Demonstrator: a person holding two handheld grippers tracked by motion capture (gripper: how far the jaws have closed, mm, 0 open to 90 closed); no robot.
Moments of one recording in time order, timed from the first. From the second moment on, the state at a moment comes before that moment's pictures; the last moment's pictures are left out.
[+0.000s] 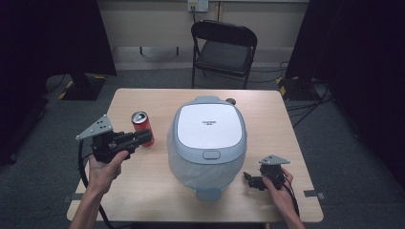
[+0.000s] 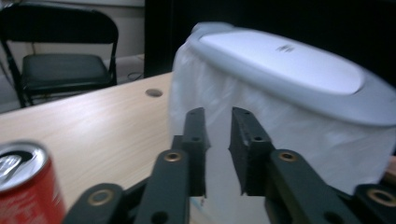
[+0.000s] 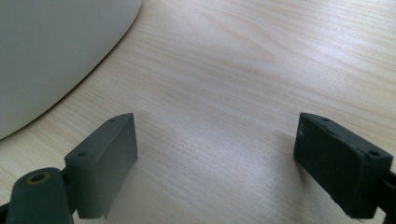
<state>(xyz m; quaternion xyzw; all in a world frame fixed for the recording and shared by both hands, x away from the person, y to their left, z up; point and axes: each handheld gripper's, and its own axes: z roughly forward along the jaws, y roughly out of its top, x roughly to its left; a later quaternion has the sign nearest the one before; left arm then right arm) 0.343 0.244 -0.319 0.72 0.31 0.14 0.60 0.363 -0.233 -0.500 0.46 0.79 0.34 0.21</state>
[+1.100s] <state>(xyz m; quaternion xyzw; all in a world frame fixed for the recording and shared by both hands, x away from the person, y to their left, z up) 0.330 0.106 -0.289 0.80 0.13 0.05 0.58 0.363 -0.233 -0.500 0.46 0.79 0.34 0.20</state>
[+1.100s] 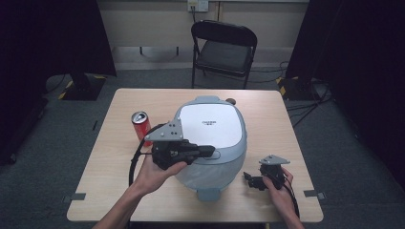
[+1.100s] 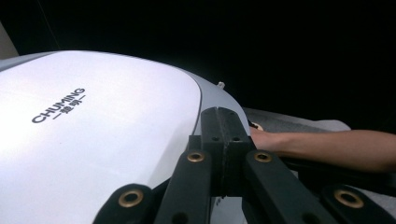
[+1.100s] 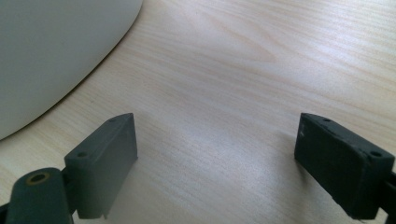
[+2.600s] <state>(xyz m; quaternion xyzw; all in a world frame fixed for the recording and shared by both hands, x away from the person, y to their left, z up) 0.387 0.278 -0.417 0.76 0.40 0.14 0.49 0.363 -0.233 -0.500 0.46 0.79 0.34 0.21</state>
